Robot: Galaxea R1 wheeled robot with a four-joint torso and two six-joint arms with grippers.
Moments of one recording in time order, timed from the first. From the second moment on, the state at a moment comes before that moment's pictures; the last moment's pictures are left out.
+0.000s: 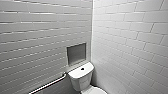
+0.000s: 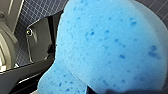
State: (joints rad) left arm 1.57 2.97 -2.70 1.48 -0.10 -1.47; right arm -1.55 2.95 -2.89 1.63 -0.37 -1.36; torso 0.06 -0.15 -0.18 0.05
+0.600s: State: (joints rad) left arm 1.55 2.97 -2.71 1.48 -0.07 -1.47; right arm -1.55 3.03 -2.94 1.43 -0.17 -1.23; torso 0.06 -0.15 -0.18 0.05
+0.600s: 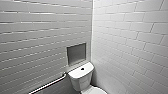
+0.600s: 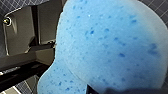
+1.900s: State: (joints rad) left arm 1.50 2.96 -2.70 1.48 -0.10 -1.47; right arm -1.54 3.05 -2.74 0.64 0.05 -0.53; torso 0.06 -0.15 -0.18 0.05
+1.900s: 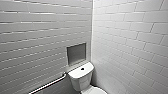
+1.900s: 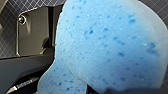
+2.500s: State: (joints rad) left arm 1.50 2.94 -2.70 1.48 -0.16 -1.47; right arm -1.54 2.87 -2.43 0.64 0.06 -0.53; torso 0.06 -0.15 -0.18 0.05
